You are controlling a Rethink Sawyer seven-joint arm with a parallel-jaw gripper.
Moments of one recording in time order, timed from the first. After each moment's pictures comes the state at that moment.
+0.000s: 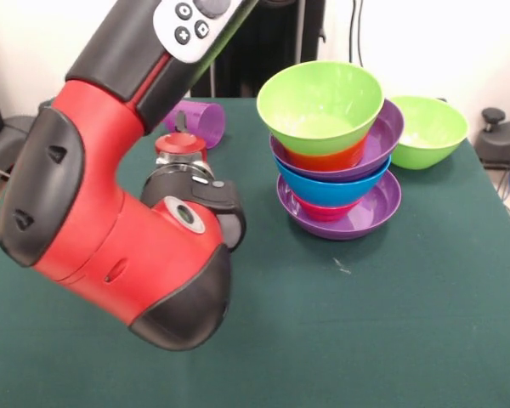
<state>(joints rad) -0.42 0.53 -1.88 0.16 0.98 2.28 2.55</state>
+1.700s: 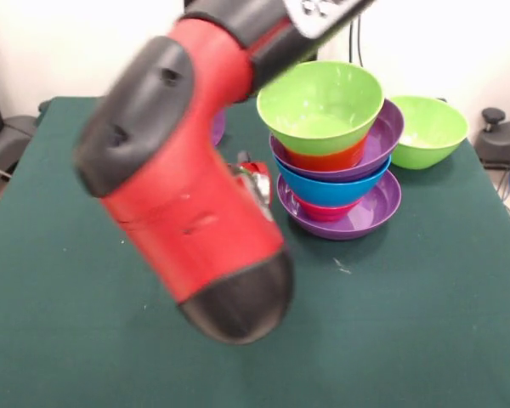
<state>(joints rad) -0.31 0.56 -2.29 0.50 1.34 2.26 3.82</state>
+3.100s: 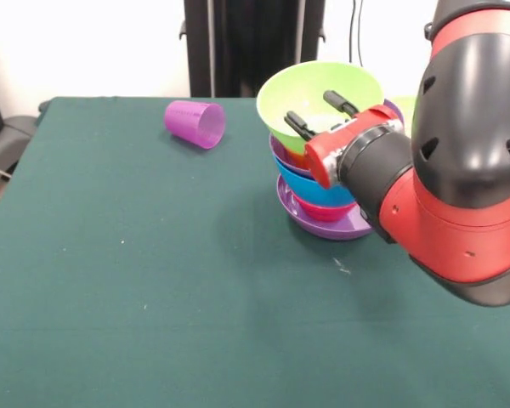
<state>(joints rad) -0.04 0.50 -2.06 0.36 0.88 2.26 3.45</state>
